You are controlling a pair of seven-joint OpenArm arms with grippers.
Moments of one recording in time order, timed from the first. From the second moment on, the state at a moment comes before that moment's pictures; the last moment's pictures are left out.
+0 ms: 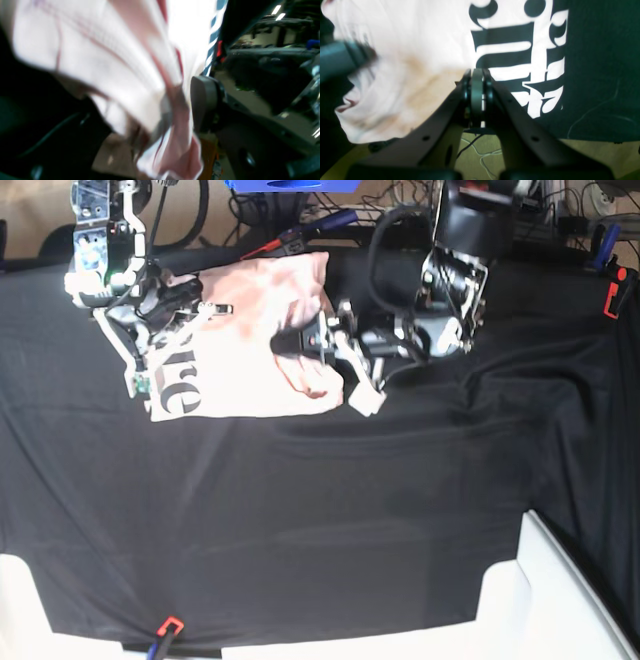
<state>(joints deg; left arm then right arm) -2.6 -5.4 6.5 51.7 -58.0 -35.6 54.6 -21.7 0.0 -0.1 107.7 6.0 0.7 -60.1</state>
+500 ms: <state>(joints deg) -6.9 -5.5 12.4 48.6 -53.7 -35.1 54.3 -21.5 0.0 -0.1 107.6 6.0 0.7 -59.1</state>
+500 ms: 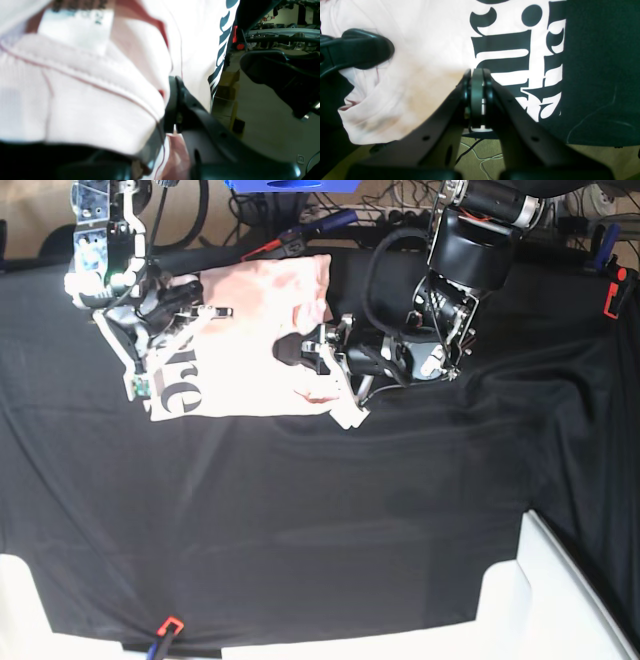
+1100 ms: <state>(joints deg) -16.2 -5.7 12.2 47.4 -51.6 -34.6 57.7 -21.6 1.7 0.0 107.6 5.8 0.7 -59.1</state>
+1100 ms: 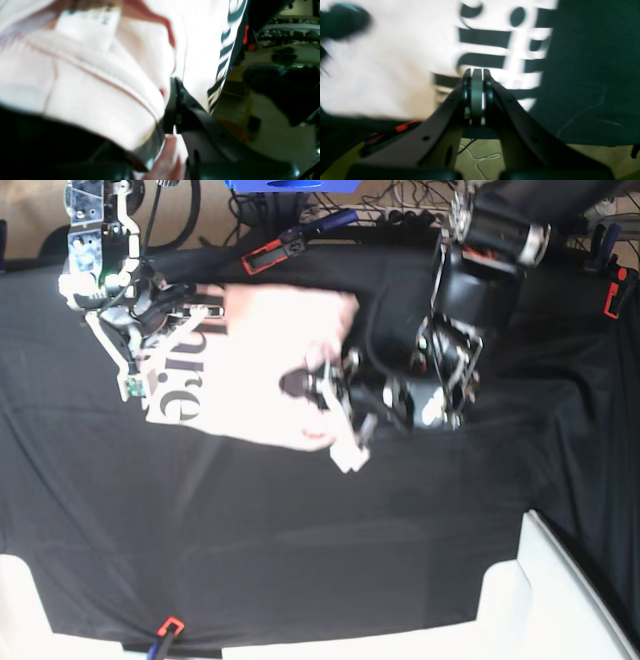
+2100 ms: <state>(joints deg) -37.5 0.7 12.4 25.3 -26.7 -33.5 48.0 -21.7 1.4 -0.1 107.6 5.8 0.7 -59.1</state>
